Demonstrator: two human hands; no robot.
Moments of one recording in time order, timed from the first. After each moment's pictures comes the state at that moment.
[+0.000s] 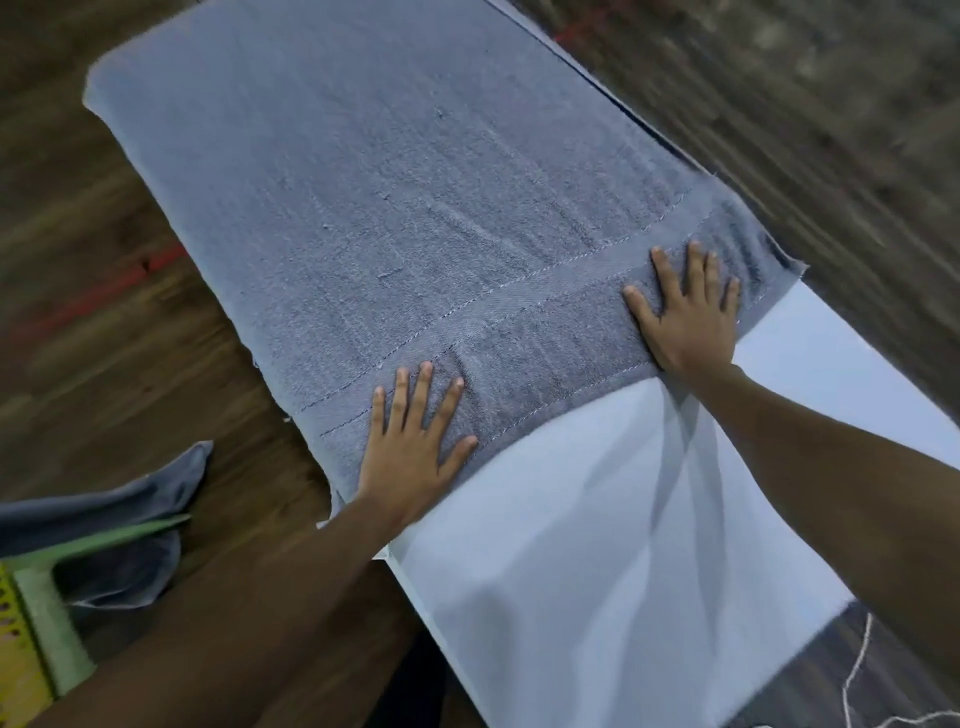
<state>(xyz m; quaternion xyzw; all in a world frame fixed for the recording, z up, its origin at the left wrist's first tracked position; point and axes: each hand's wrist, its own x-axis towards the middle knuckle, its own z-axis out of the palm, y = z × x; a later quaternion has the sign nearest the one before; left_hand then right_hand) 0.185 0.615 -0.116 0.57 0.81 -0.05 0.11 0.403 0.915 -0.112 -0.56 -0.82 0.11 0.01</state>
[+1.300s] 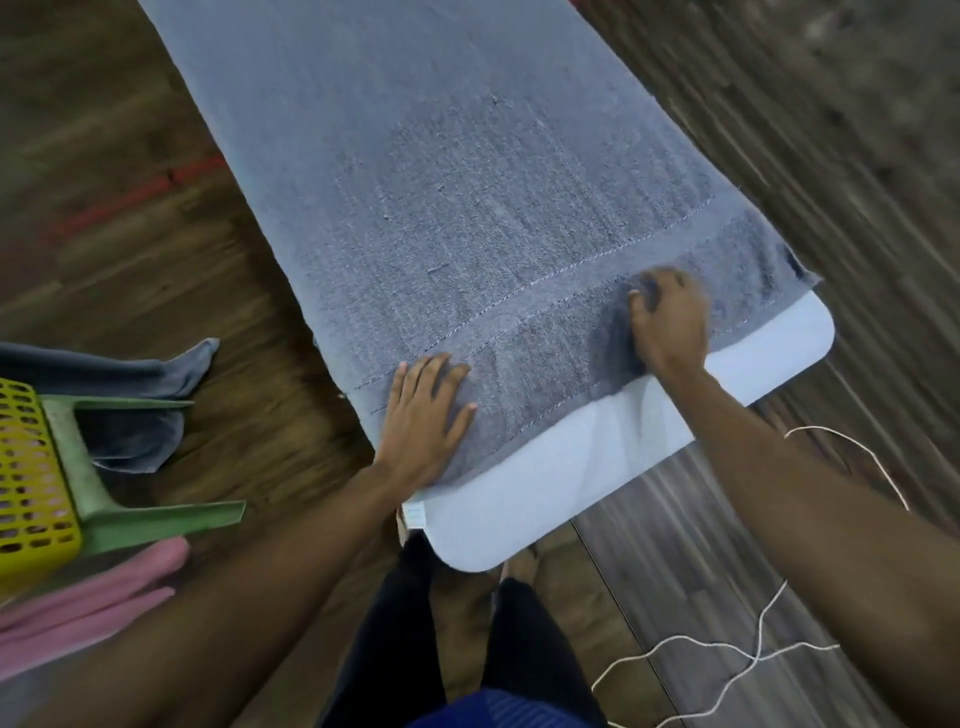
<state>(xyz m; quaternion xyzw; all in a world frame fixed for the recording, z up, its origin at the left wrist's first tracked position) 0.369 0.520 -0.072 0.53 0.83 0.13 0.12 0.541 0.791 -0.062 -0.54 -0.79 0.24 0.14</state>
